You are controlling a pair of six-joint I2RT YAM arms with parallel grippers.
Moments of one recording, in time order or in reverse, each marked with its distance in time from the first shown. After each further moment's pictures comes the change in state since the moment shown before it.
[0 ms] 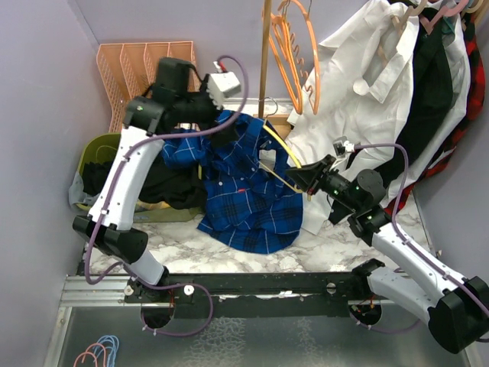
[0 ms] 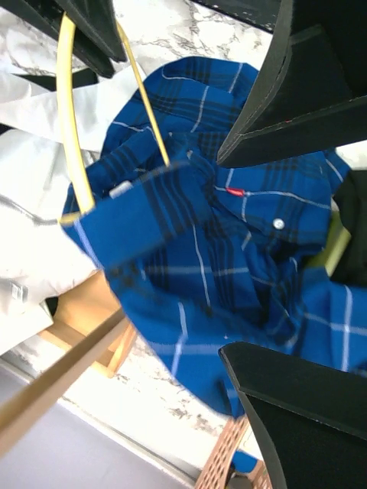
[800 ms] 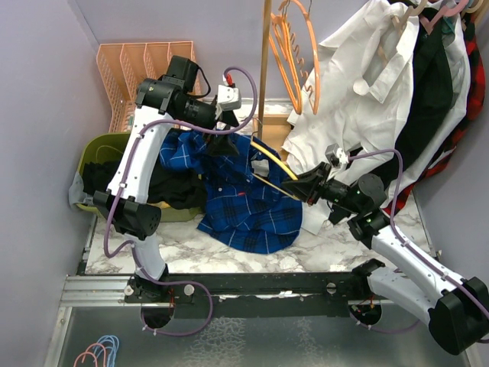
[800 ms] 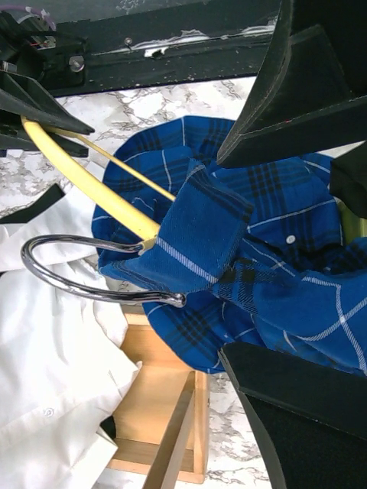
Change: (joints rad) left arm 0.140 0.241 0.270 -0.441 0.498 0.512; right arm 0.000 -0.007 -0.062 0.093 -0.217 -0.138
